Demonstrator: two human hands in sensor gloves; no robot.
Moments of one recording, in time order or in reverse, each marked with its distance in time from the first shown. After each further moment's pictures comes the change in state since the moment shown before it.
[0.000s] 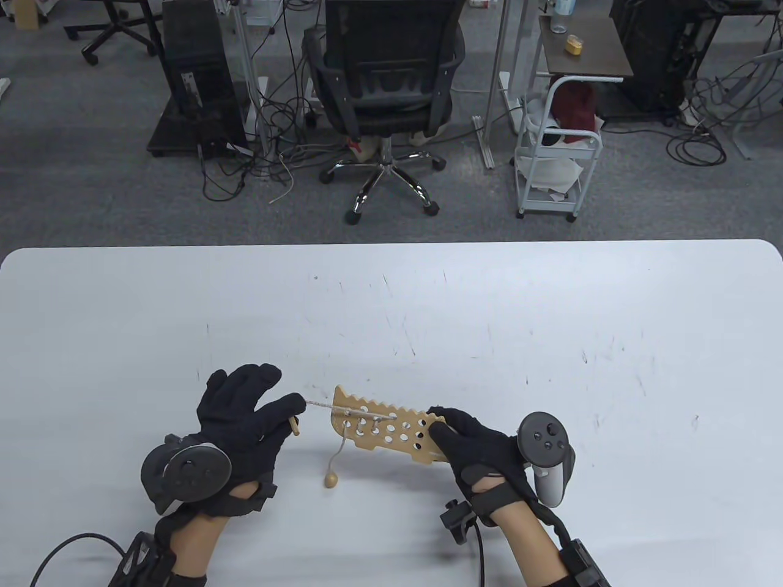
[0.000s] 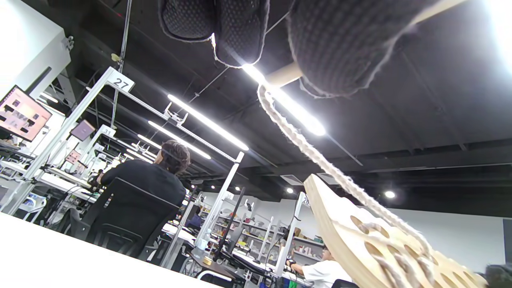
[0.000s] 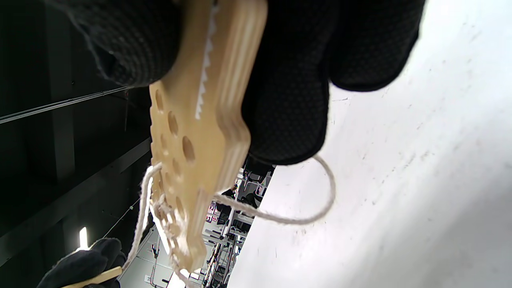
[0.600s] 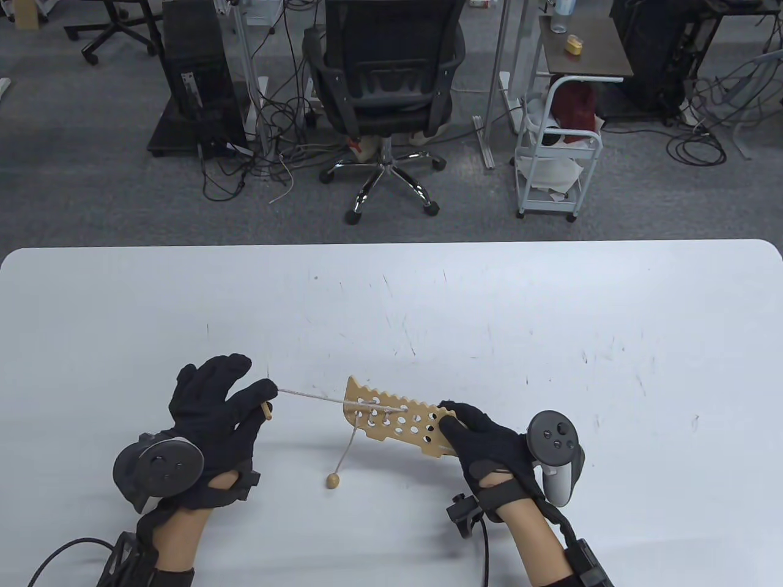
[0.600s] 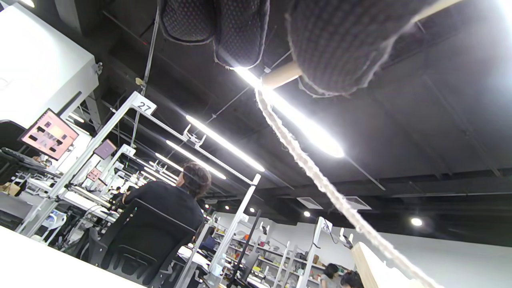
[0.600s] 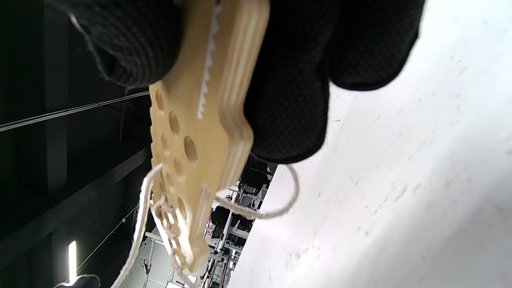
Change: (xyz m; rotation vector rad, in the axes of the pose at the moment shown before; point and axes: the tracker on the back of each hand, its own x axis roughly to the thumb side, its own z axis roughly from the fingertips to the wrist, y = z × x) left_hand -0.022 0.023 0.000 0.097 0.070 -0.002; right_hand -0.004 -0.013 -0.002 -0.057 0.012 0.014
